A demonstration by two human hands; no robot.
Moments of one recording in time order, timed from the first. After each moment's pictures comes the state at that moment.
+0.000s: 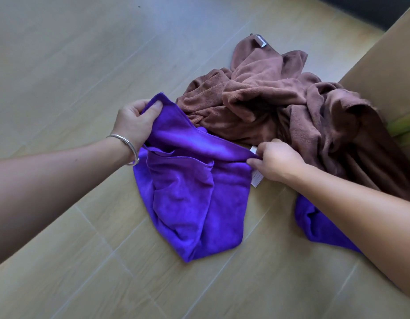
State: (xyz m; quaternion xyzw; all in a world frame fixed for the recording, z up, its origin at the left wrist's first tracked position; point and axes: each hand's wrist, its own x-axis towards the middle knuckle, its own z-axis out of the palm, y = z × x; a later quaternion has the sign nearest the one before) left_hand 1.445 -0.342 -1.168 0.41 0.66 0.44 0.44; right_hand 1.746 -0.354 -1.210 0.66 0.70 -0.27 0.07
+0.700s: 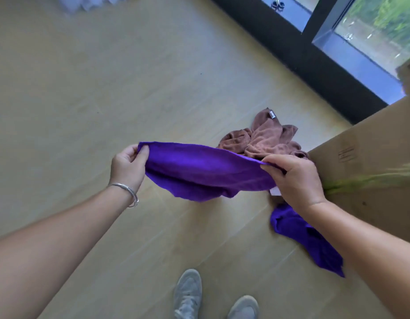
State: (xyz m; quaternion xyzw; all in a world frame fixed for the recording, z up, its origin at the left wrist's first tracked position) left_hand 1.355 -0.468 -0.841 0.26 0.76 0.48 0.35; right_hand 1.688 -0.405 -0.817 0.55 0.77 -0.24 -0.22
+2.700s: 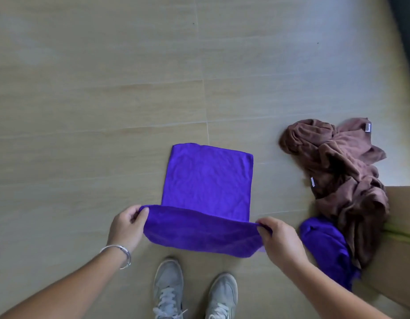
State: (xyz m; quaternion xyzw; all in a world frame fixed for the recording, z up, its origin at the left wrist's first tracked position) left_hand 1.401 -0.841 -0.999 0.02 0.87 0.35 0.33; right_hand 1.649 -0.592 -0.966 0.49 0.78 -0.35 0.18
